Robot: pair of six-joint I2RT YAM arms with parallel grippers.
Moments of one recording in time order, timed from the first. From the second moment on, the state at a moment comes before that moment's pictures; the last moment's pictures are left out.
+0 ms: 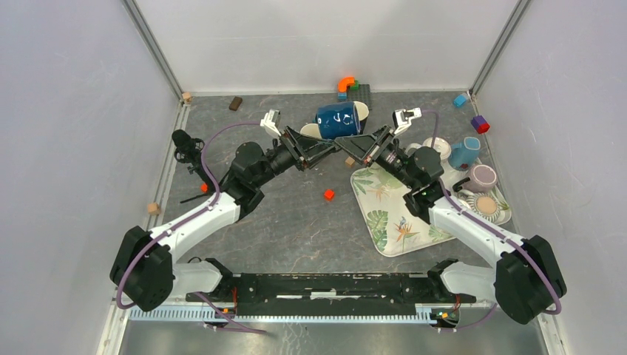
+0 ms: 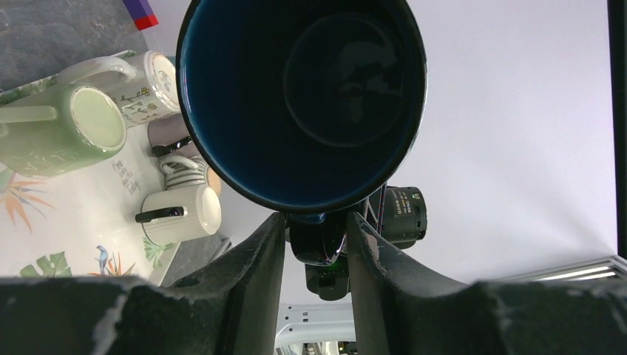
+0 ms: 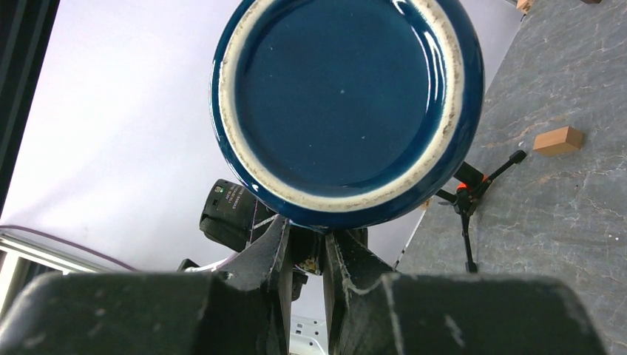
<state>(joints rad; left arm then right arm) -0.62 1.24 0.77 0.62 0.35 -1.36 0.53 1.18 0.69 0.77 -0.38 1.29</state>
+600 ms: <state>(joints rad) -0.61 1.23 0.77 0.62 0.32 -1.37 0.57 1.19 0.69 0.81 -0.35 1.28</state>
